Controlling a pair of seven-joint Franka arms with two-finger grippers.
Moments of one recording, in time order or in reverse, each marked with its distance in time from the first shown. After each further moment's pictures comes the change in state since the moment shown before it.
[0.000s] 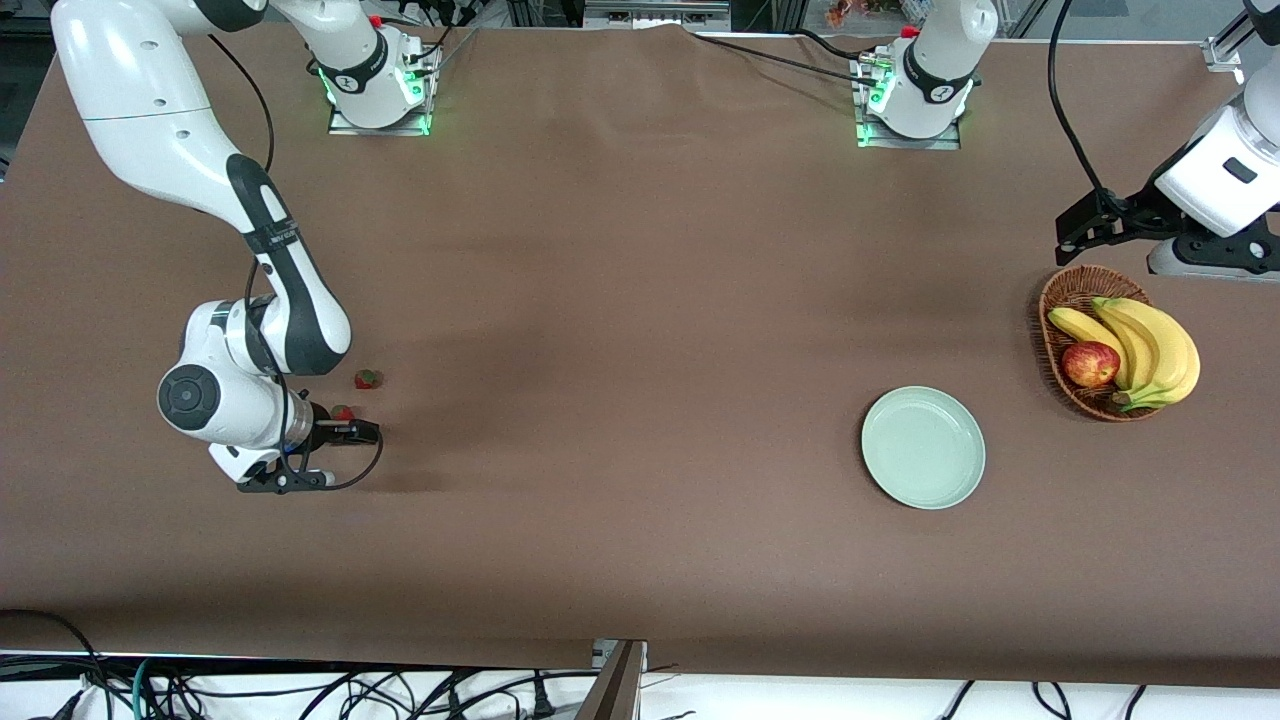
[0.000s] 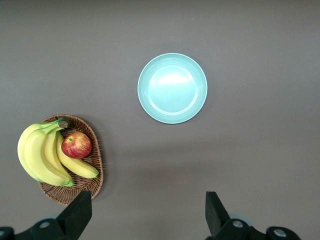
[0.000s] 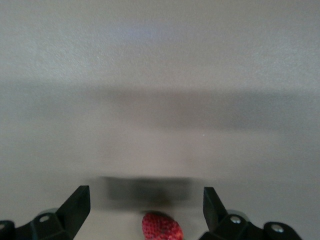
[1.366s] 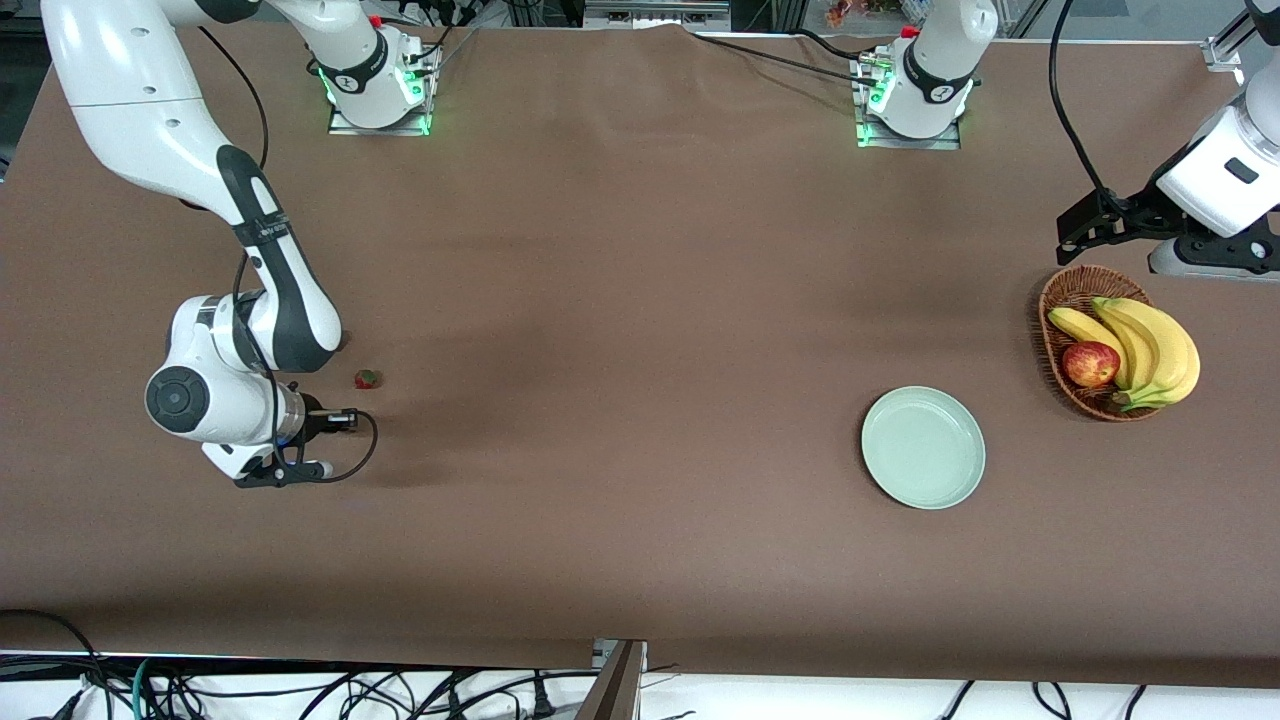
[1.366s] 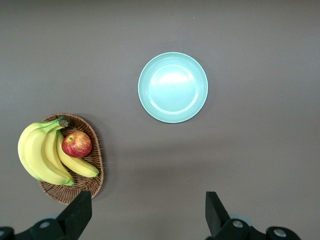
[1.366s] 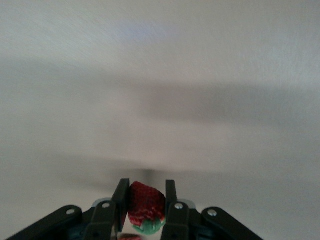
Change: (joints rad) left arm 0.000 0.000 0.002 0.000 0.000 -0.005 0.000; right arm 0.010 -0.031 0.000 0.047 0.000 -0.135 -0.062
